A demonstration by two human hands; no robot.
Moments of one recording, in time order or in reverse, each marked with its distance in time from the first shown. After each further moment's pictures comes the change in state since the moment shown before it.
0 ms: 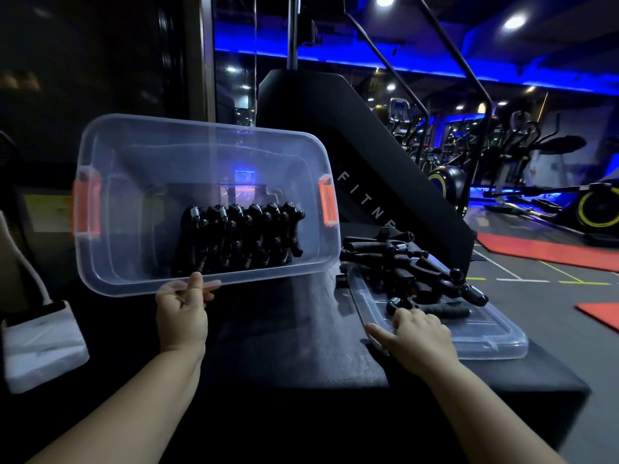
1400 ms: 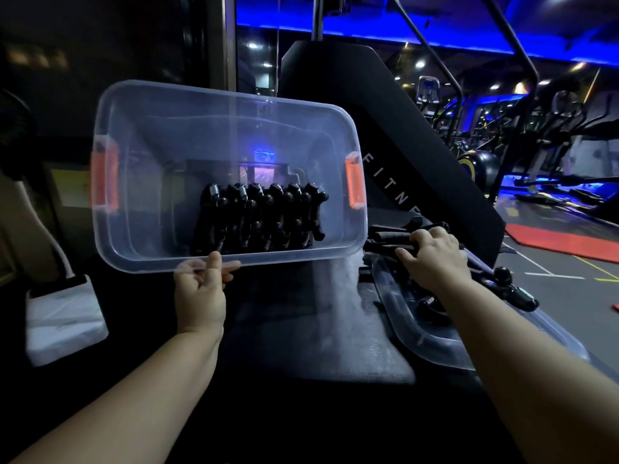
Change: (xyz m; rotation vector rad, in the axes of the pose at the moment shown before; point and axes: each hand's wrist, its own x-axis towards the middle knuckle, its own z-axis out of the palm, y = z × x) left_hand 0.002 0.000 0.002 -0.001 0.006 0.015; right_hand 0.099 -0.018 -0.032 0.135 0.213 -0.034
